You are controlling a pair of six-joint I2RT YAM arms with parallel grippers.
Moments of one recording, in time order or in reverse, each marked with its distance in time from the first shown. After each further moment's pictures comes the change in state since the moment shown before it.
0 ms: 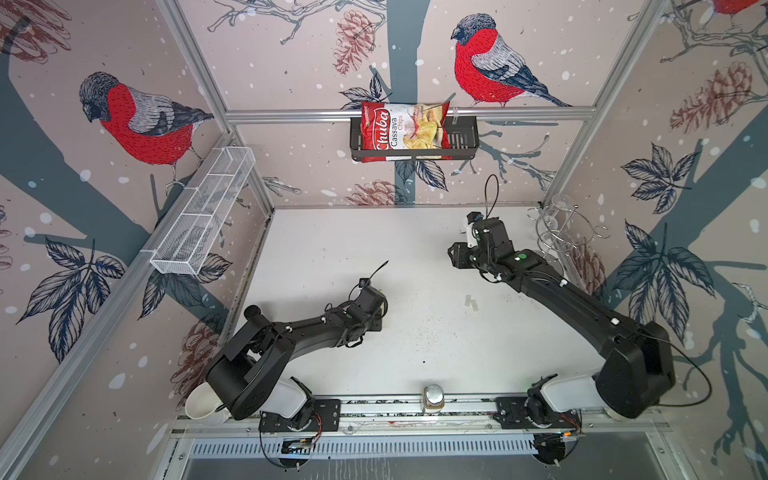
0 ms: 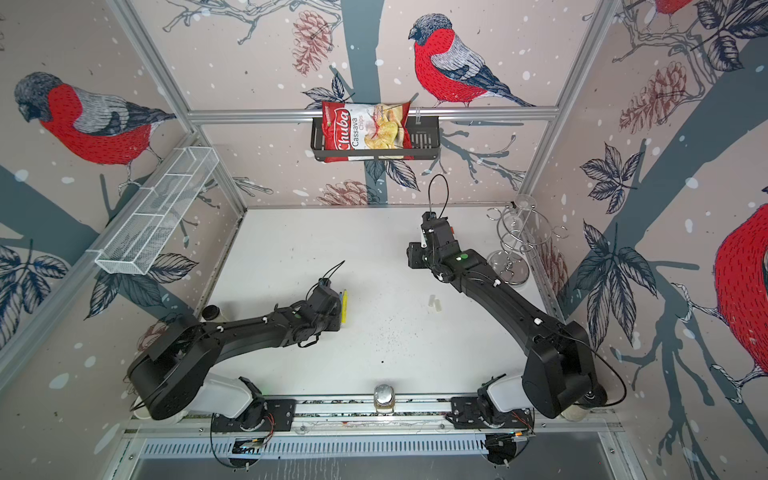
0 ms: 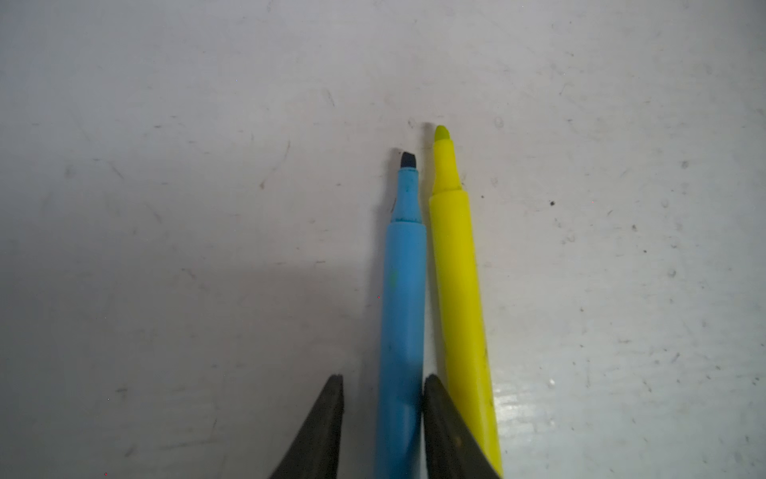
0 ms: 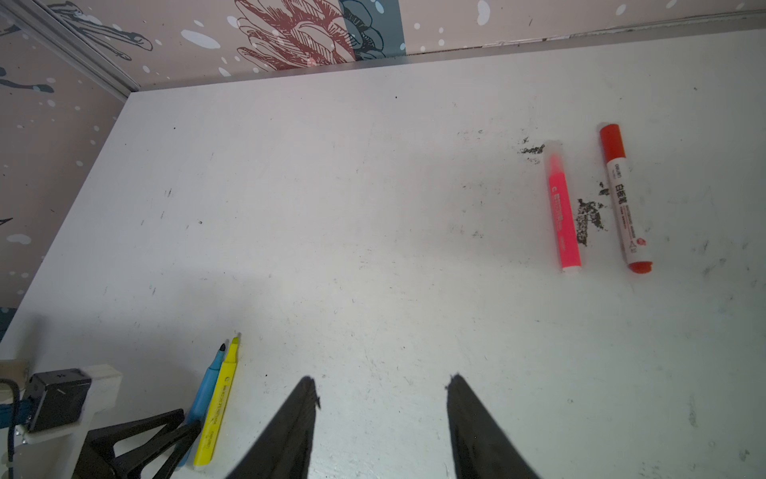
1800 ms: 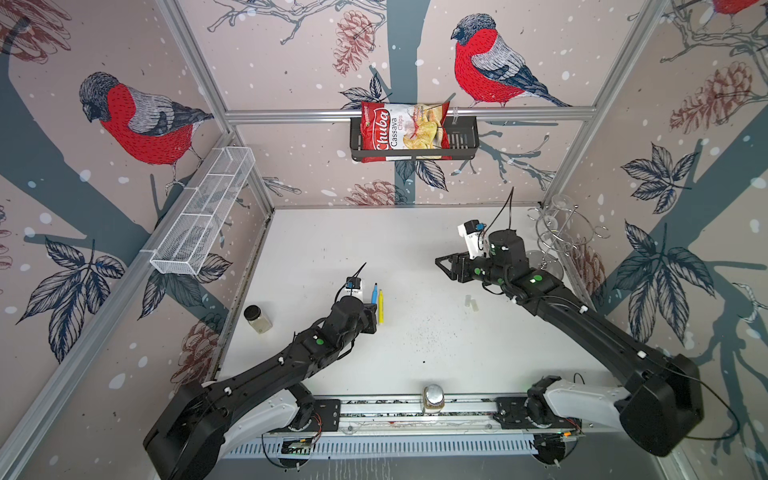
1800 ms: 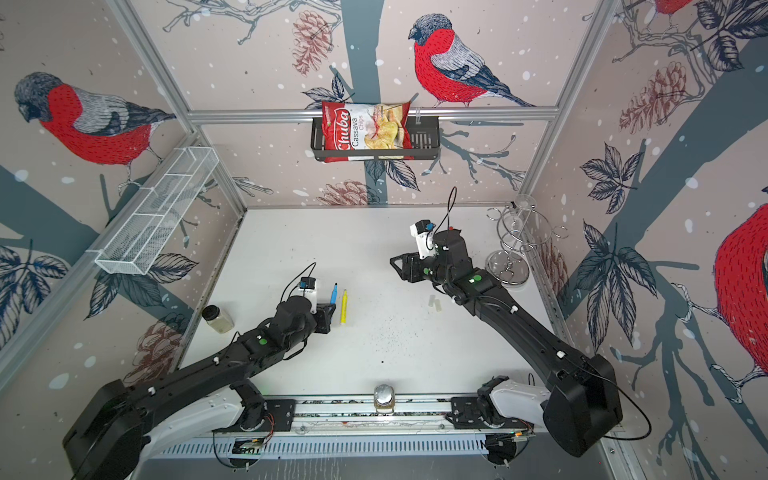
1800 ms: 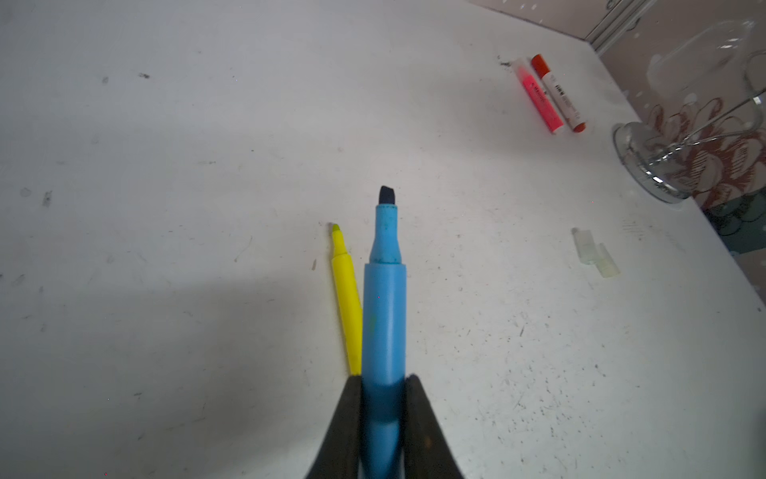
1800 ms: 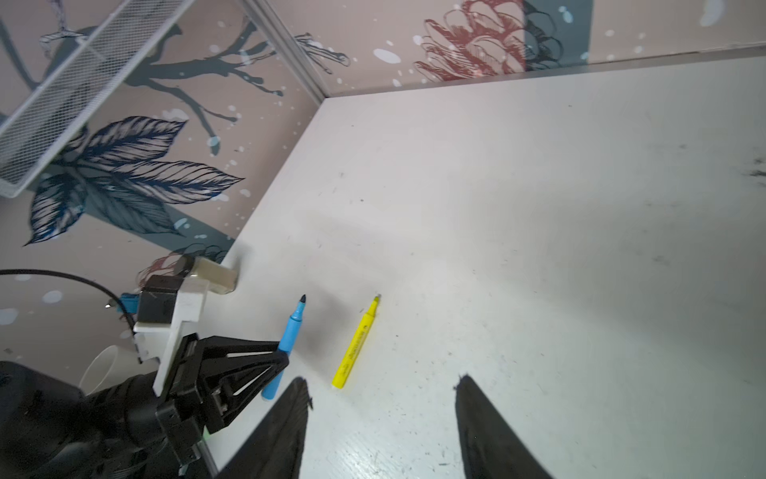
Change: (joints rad) left arm -0.019 -0.492 -0.210 0.177 0.087 0.037; right arm 0.029 -0.192 -0.189 0.222 -0.409 0.008
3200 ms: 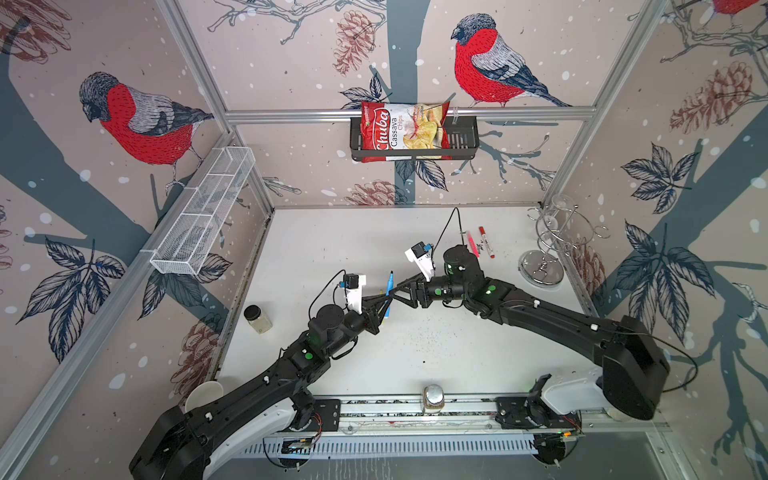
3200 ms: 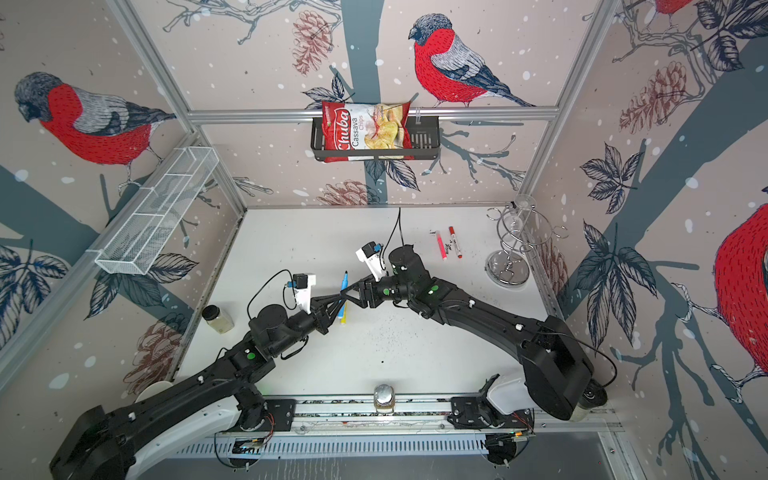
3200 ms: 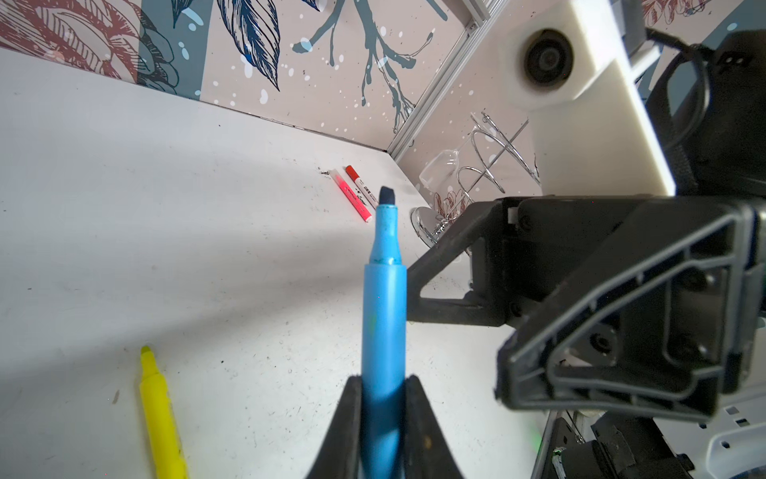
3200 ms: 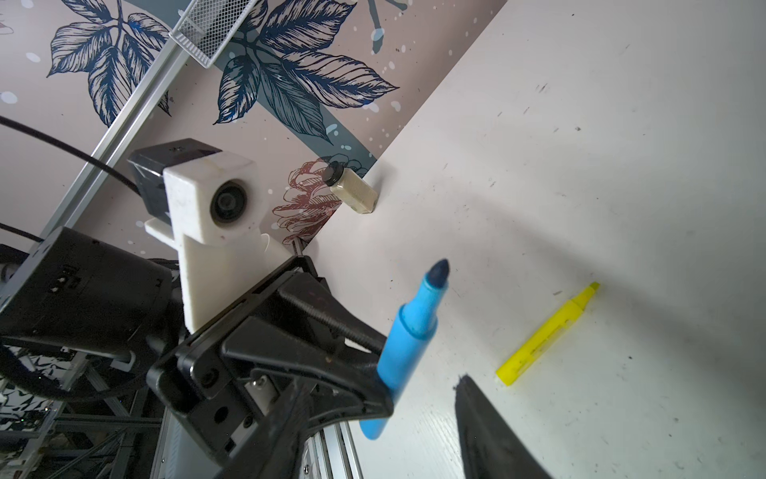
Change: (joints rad) left arm -0.018 -0.147 -0.072 0.345 0.239 -0.028; right arm 0.278 0.199 -0.014 0.273 -0.192 0.101
